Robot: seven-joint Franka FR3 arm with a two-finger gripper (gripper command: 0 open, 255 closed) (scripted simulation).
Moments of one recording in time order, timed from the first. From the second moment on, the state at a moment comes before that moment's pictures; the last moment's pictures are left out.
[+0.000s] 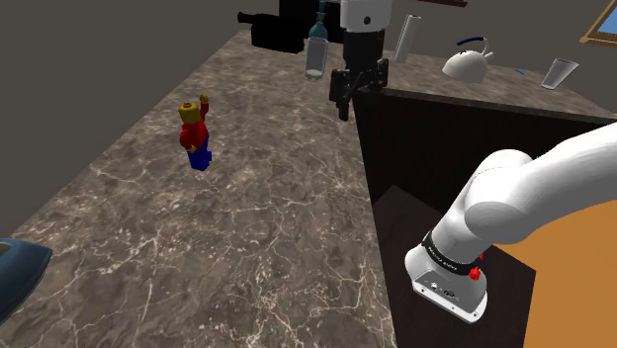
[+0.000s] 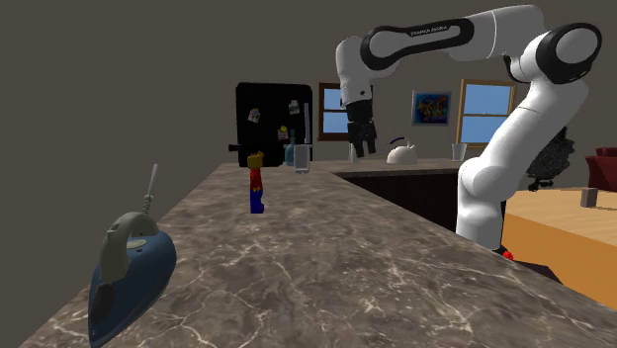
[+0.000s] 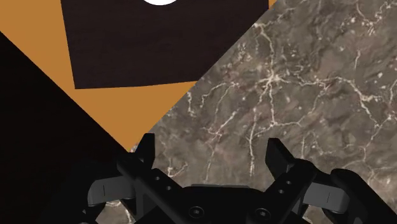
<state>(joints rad) 0.07 -0.56 0.14 -2.27 0.08 1.51 0.32</state>
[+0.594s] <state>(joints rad) 0.09 -0.32 0.29 -2.03 0.13 1.56 0.60</state>
